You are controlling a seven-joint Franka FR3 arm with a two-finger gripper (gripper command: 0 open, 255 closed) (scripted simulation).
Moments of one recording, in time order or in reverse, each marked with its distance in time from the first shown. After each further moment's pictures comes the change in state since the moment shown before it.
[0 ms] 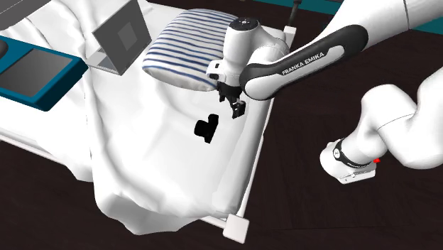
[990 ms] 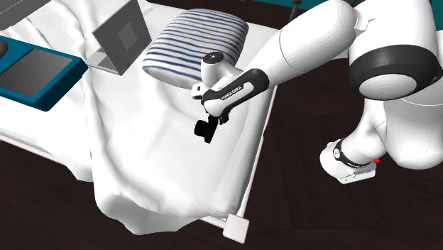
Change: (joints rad) arm -0.130 0.524 0.104 0.276 0.312 0.118 -0.479
